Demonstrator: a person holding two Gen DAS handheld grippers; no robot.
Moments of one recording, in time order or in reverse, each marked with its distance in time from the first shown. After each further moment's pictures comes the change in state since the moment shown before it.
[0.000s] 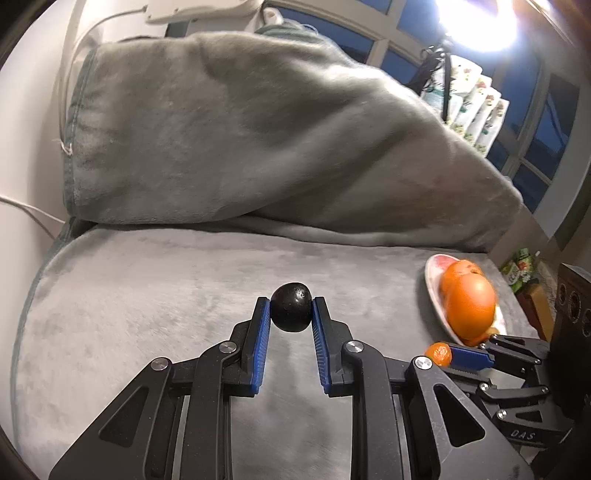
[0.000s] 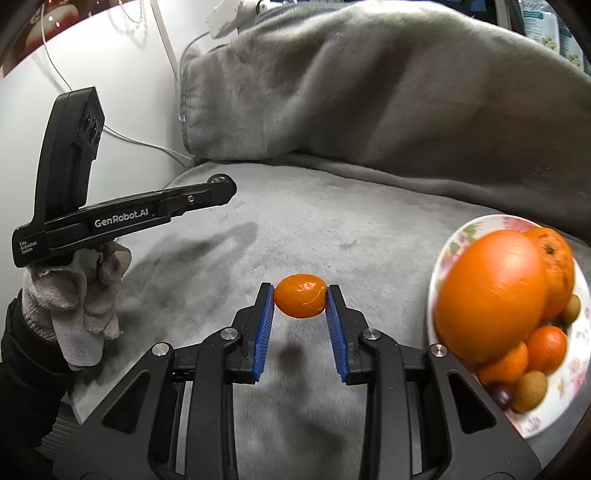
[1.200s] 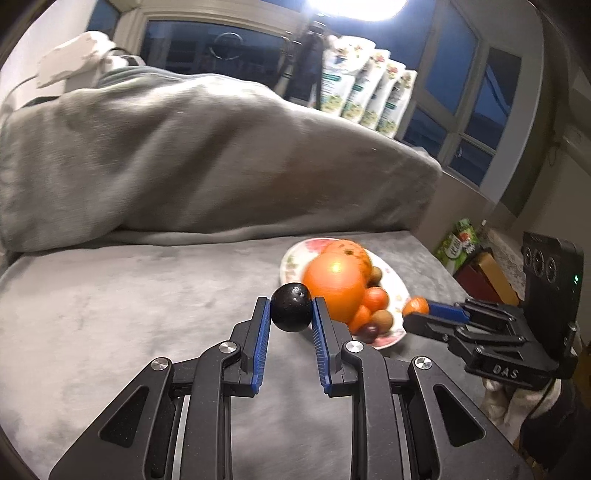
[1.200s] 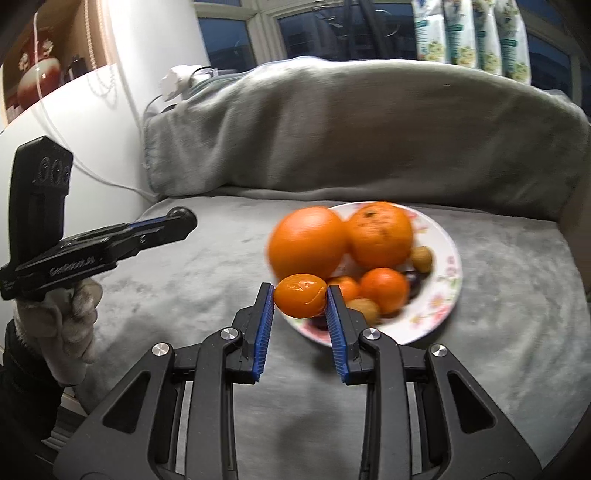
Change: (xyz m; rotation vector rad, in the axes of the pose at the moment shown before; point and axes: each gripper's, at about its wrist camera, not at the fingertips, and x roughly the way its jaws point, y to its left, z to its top) left arm -0.008 -0.129 -0.013 0.146 -0.011 -0.175; right arm -0.105 -0.075 -0.038 0.108 -0.123 -0.131
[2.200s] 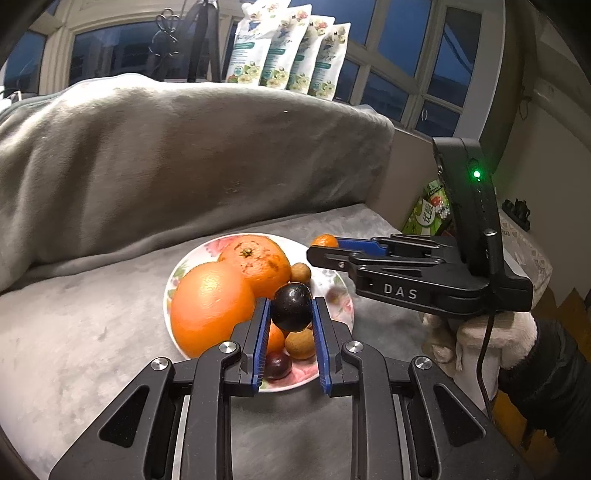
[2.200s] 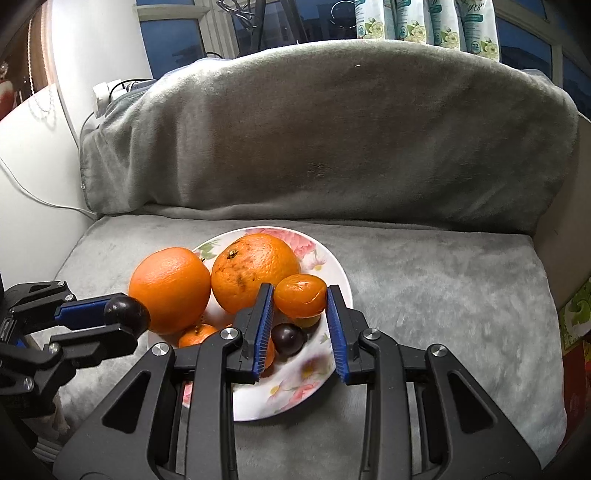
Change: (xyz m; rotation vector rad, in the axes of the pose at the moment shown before) left arm 0.056 -0.084 0.006 0.145 0.073 -0.077; right arm 0.035 -0.094 0.032 0.039 0.029 -0.097
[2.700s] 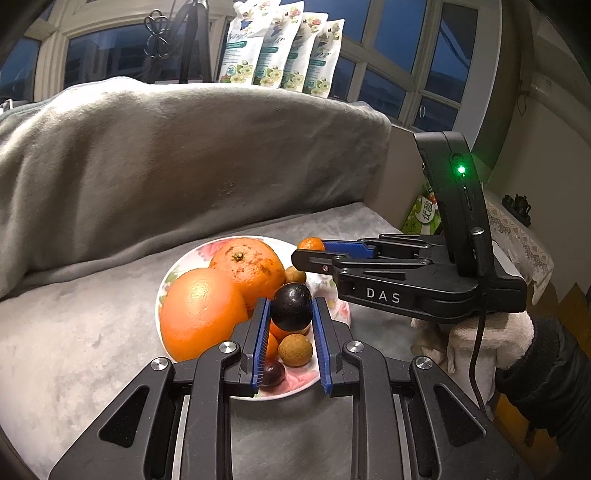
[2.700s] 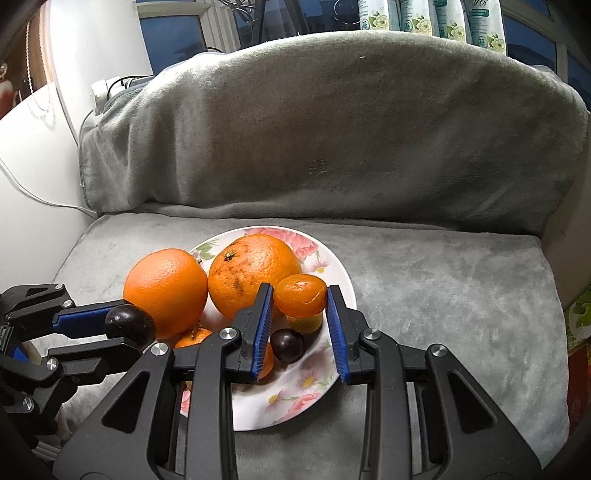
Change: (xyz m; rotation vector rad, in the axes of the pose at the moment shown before) left arm 0.003 -0.005 0.001 0.019 0.004 0.004; right arm 0.008 -0.001 0.002 0.003 0.012 0.009
